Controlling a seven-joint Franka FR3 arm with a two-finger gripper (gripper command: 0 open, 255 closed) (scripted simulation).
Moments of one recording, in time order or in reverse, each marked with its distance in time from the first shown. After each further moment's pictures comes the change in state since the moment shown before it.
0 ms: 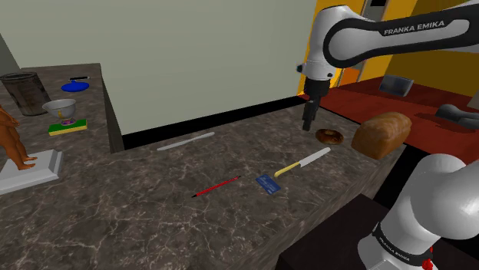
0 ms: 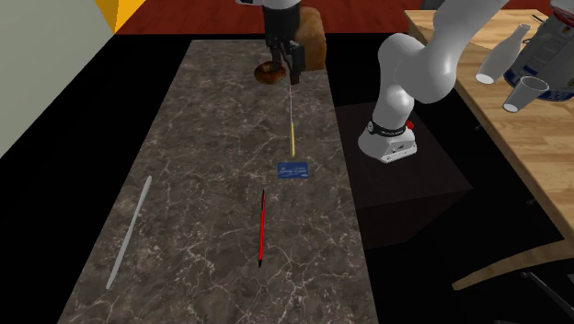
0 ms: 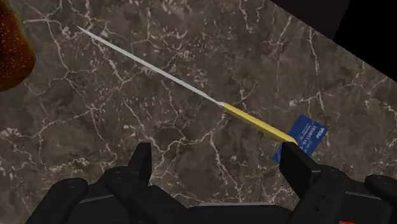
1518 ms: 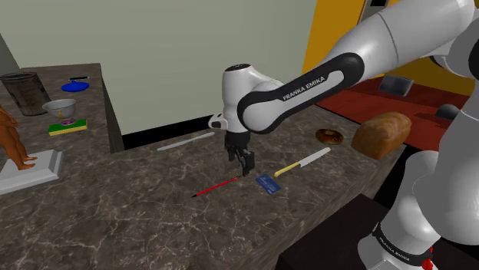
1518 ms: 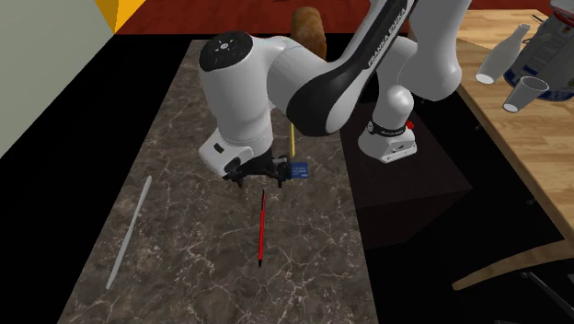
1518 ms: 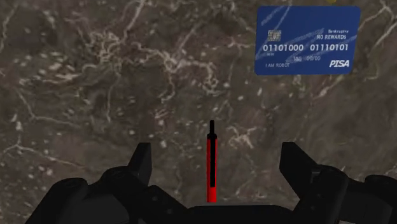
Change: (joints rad) arm 0.296 0.595 0.145 0.219 0.033 0.386 -0.637
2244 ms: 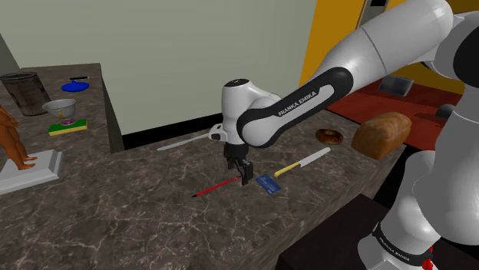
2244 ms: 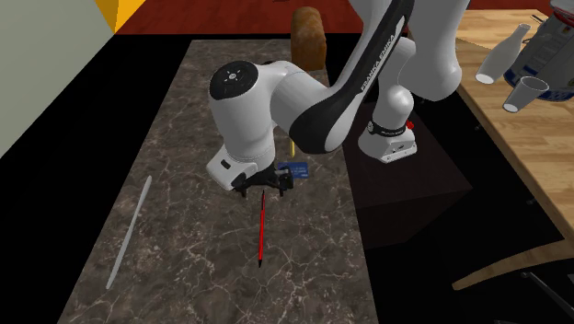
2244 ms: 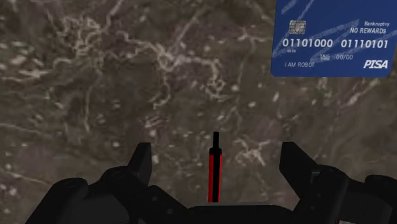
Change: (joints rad) arm 0.004 0.054 0.004 -0.042 -0.005 0.096 -0.008
